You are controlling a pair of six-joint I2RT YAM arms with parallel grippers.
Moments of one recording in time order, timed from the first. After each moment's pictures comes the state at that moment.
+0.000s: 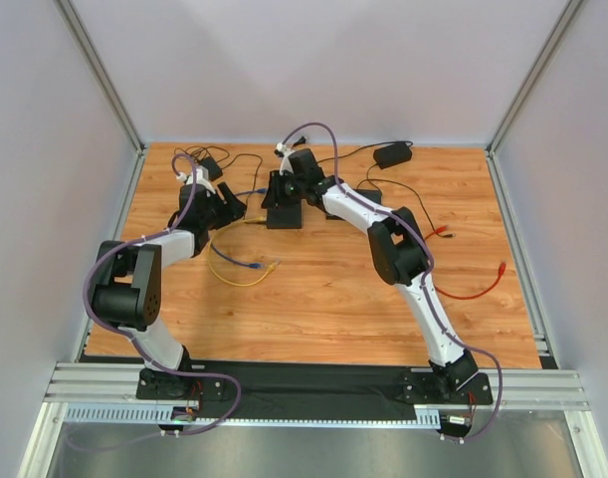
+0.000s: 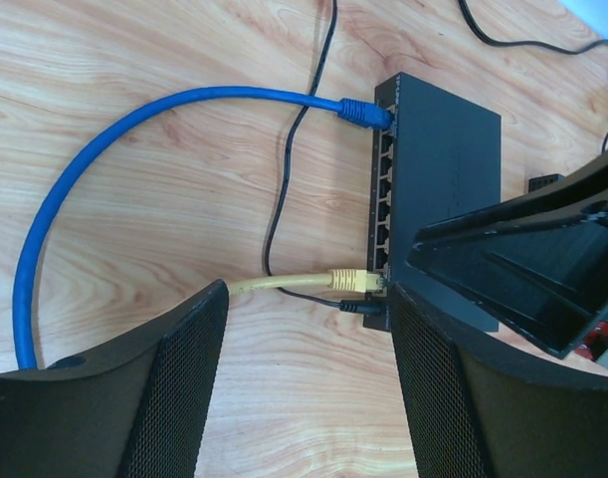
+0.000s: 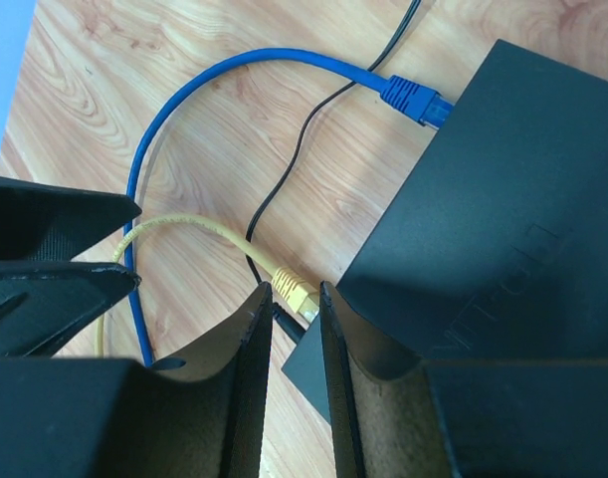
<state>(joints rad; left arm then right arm) -0.11 1.68 0.84 0.36 0.13 -0.55 0.60 2.50 2.10 -0.22 -0.40 0.45</state>
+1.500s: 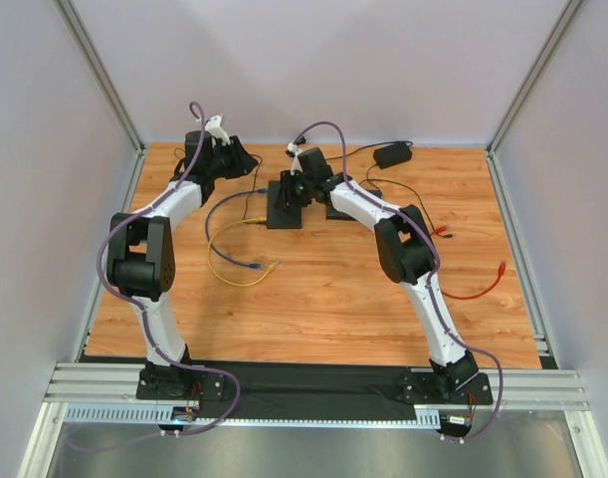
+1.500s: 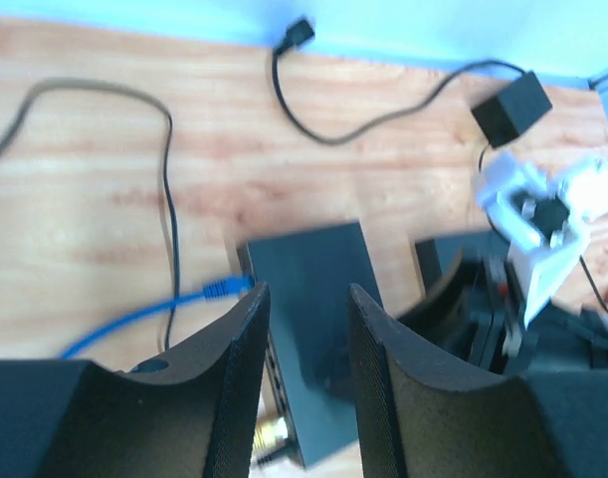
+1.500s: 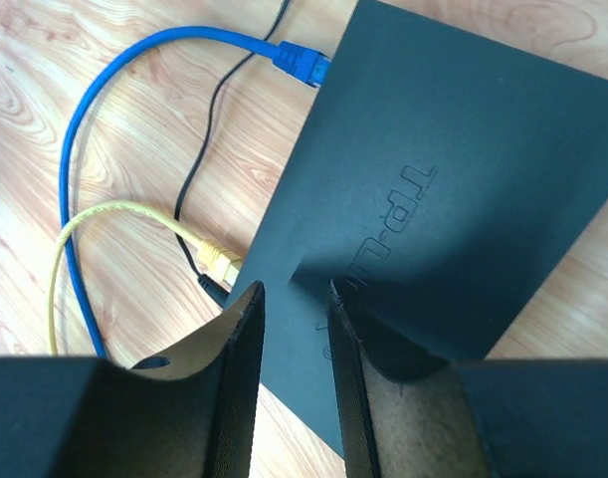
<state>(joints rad) -0.12 1.91 1.36 0.16 0.37 -0.39 0.57 2.46 2.05 -0.29 -0.33 0.42</state>
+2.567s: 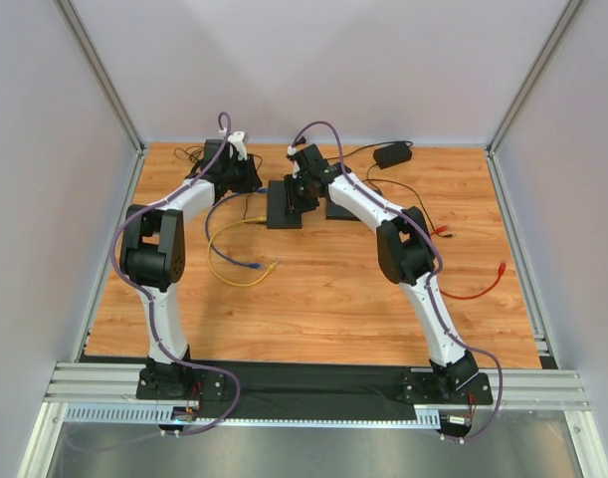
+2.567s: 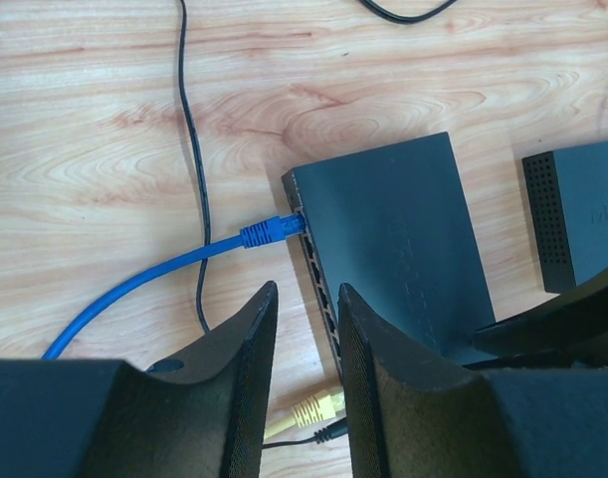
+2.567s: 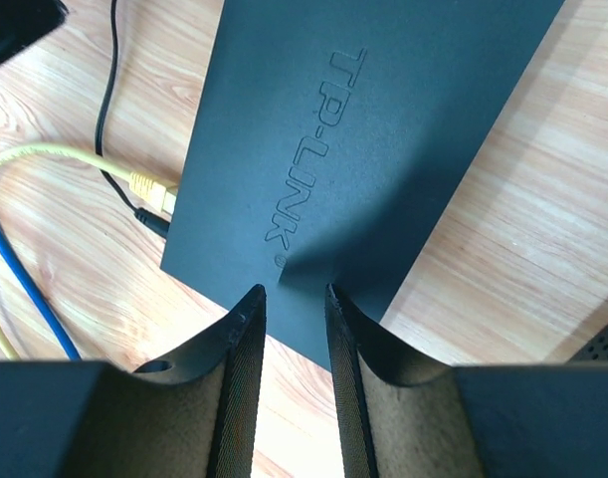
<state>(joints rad) -0.18 2.04 1.48 -0.07 0.28 -0.19 0.58 2.47 2.19 -0.66 -0.20 0.36</state>
